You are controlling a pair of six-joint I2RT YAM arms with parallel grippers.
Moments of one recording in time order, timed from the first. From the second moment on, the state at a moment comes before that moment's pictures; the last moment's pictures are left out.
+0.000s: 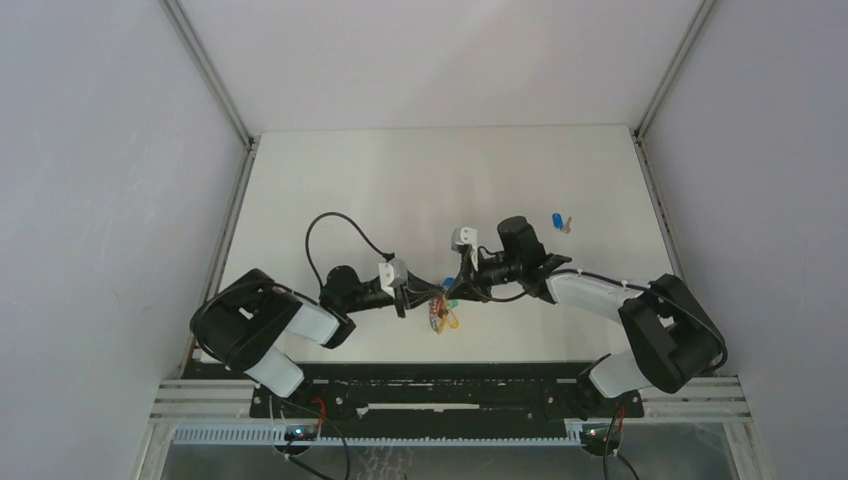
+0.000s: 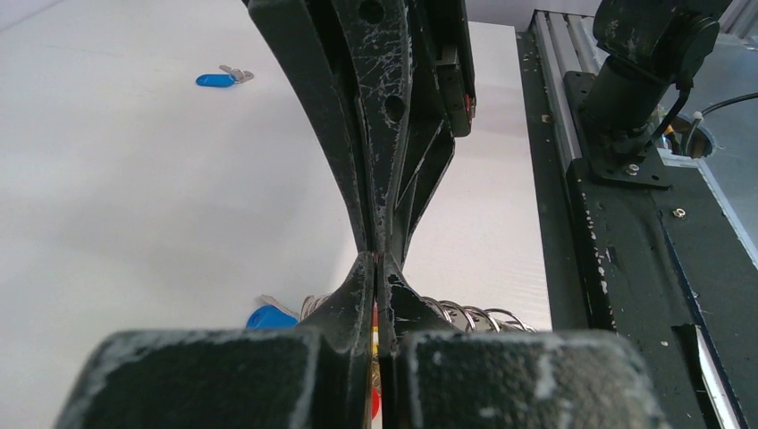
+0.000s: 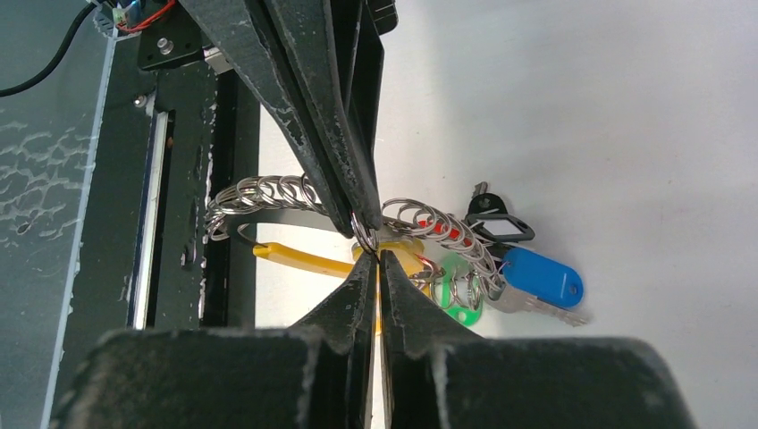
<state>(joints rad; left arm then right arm) -0.66 1.57 0.26 1.38 0.74 -0.09 0.58 1.44 0.66 0.12 -0.91 -0.25</state>
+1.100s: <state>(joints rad) -0.66 1.56 0.26 1.38 0.74 -0.09 0.60 1.38 0.62 0.23 -0.89 -0.25</state>
